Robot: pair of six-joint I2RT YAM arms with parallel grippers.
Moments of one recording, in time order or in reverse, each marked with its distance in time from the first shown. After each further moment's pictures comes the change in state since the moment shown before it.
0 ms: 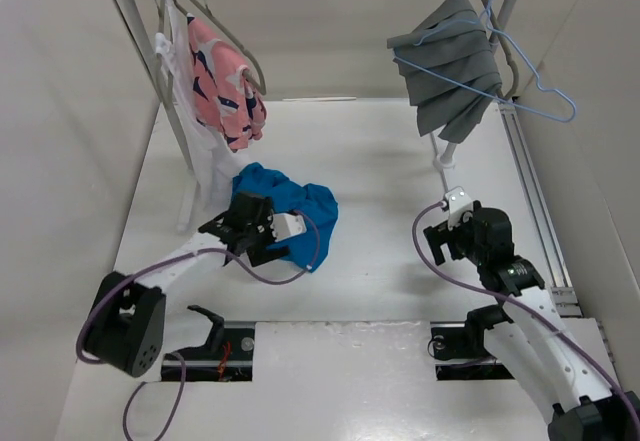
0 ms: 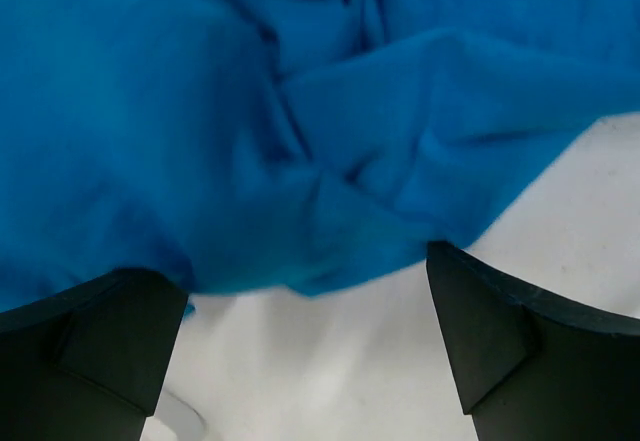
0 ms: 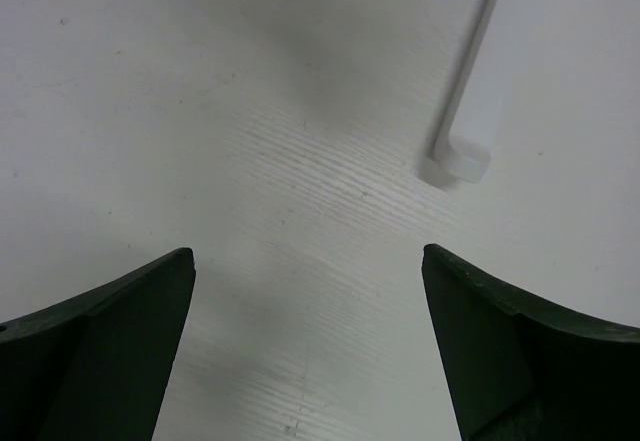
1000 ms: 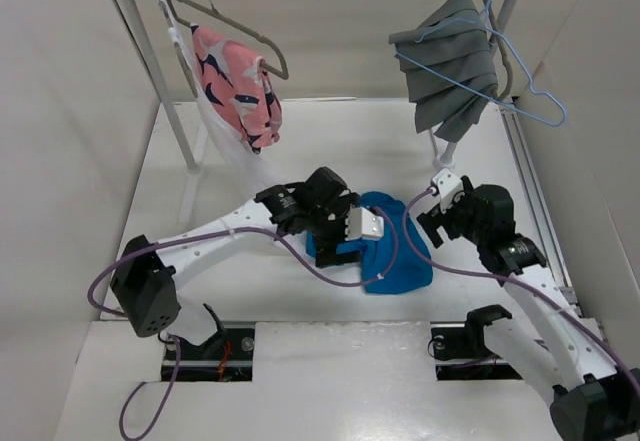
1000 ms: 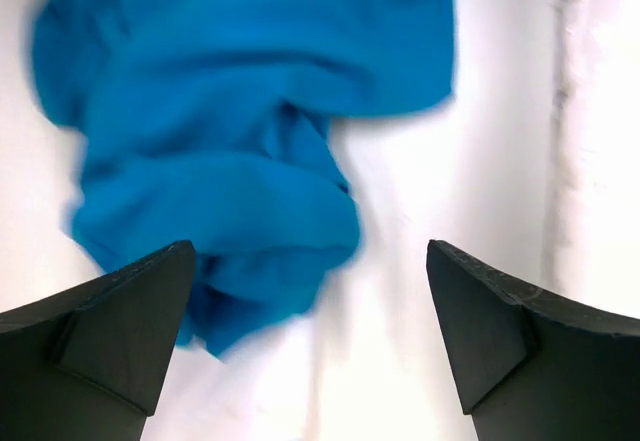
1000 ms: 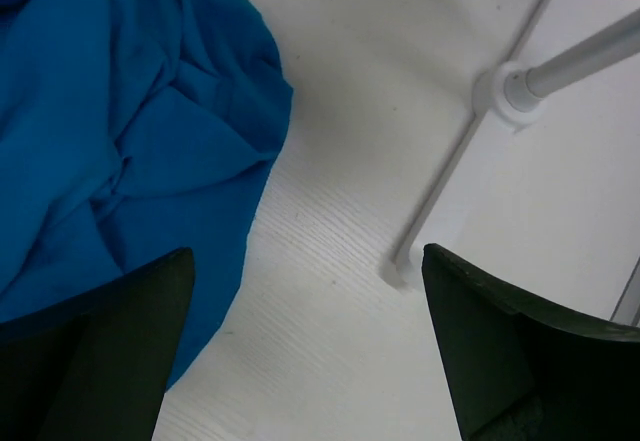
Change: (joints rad) left arm -0.518 0.330 0.667 -0.356 0.266 -0.189; right arm 0.011 0.165 0.182 0.046 -0.116 -0.181
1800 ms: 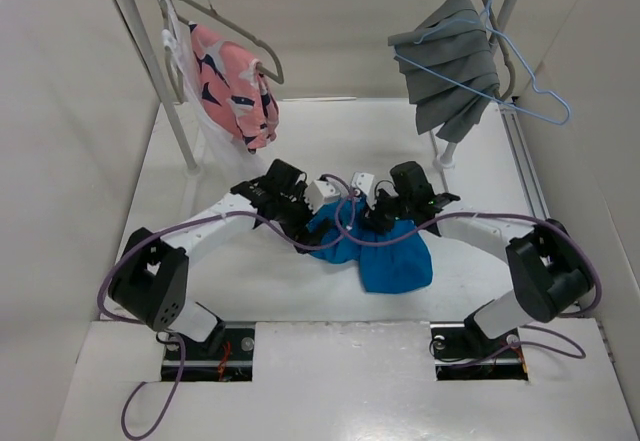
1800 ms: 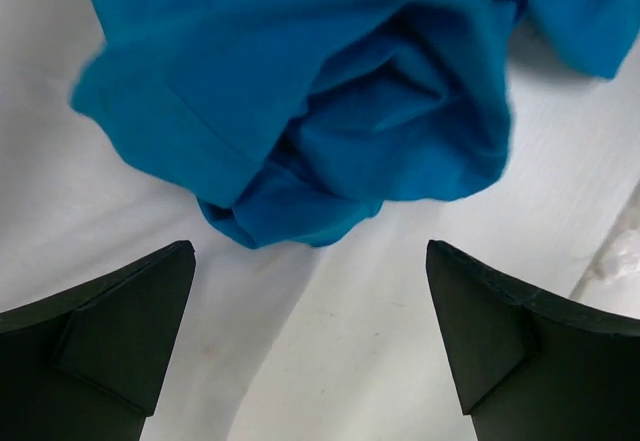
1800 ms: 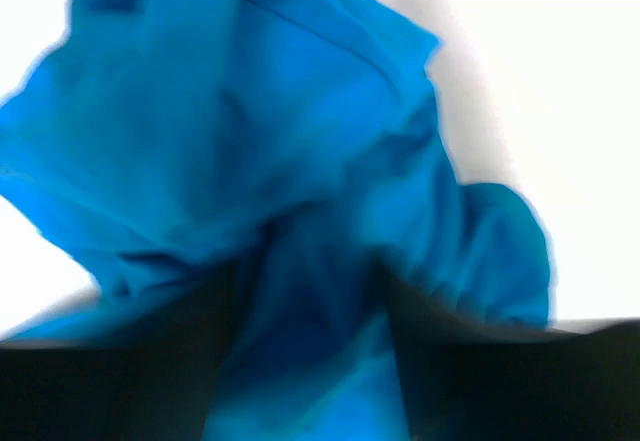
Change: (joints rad) left arm 0.344 -0.003 -0.216 0.139 0.090 -0.291; right arm 0.298 0.748 0.218 0.277 -0.305 -0.082
